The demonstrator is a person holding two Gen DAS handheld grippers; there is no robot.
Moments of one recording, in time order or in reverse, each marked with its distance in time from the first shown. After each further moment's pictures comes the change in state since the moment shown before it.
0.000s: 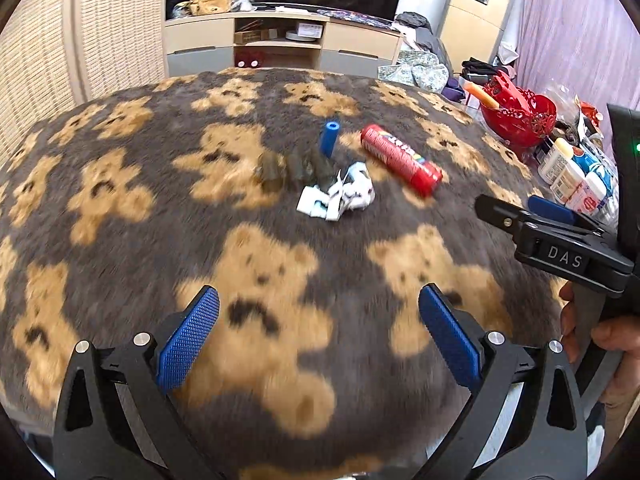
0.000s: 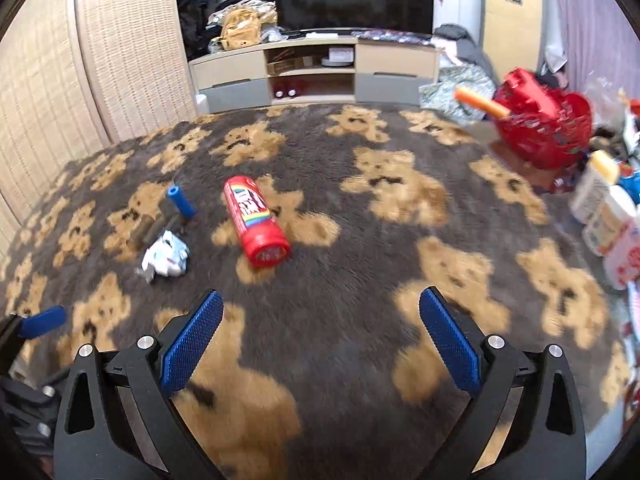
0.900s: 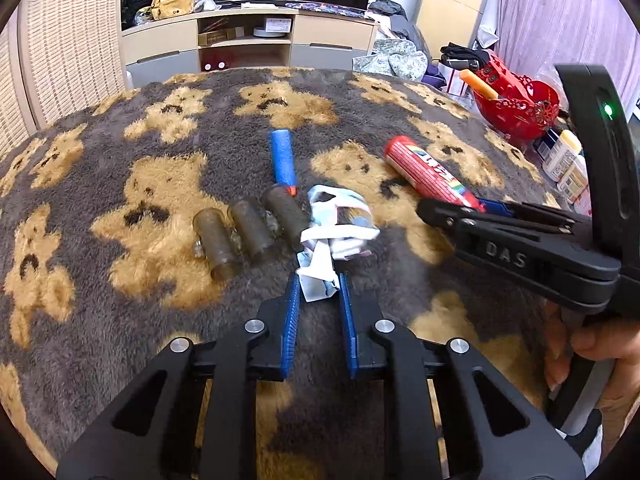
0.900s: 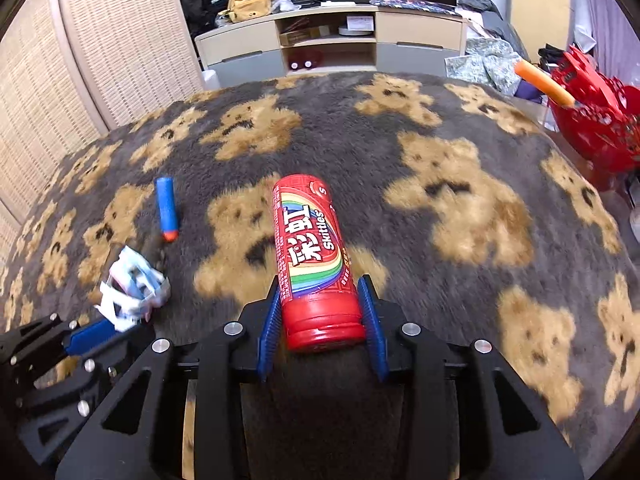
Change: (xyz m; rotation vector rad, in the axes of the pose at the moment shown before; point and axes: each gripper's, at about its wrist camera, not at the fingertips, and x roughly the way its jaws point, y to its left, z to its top) left arm 0.067 -0.013 0.043 0.080 0.022 -0.064; right arm 0.072 0.007 0.029 -0.004 0.110 0.057
